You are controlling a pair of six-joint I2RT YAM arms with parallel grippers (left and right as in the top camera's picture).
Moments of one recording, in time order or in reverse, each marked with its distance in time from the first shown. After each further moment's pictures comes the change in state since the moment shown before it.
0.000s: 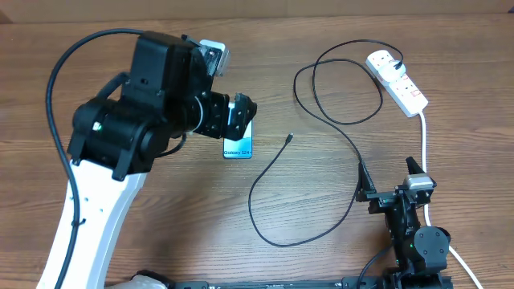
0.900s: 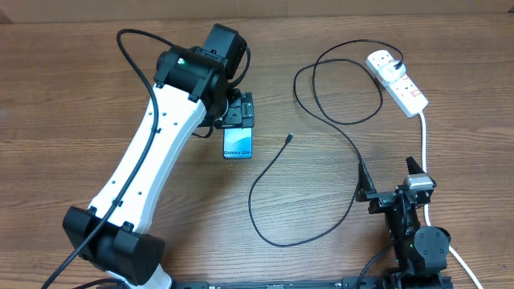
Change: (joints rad) left arm -0.048 0.355 0.068 -0.205 -0.266 -0.313; right arm 0.000 0.000 0.000 0.000 0.000 0.000
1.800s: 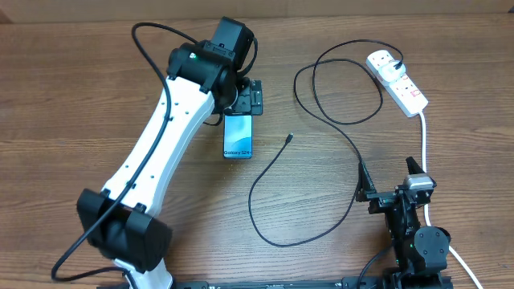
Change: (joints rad) left arm 0.000 0.079 0.000 0.163 0.007 0.035; right arm 0.000 0.000 0.000 0.000 0.000 0.000
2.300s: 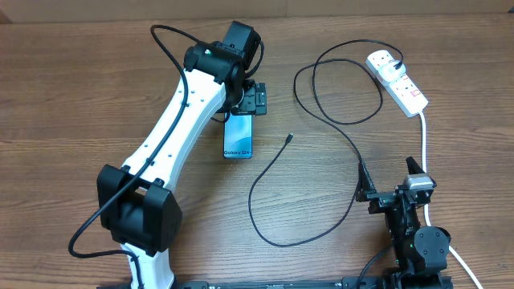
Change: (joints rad) left arm 0.004 0.103 0.000 0.051 0.000 0.000; right arm 0.000 0.000 0.000 0.000 0.000 0.000
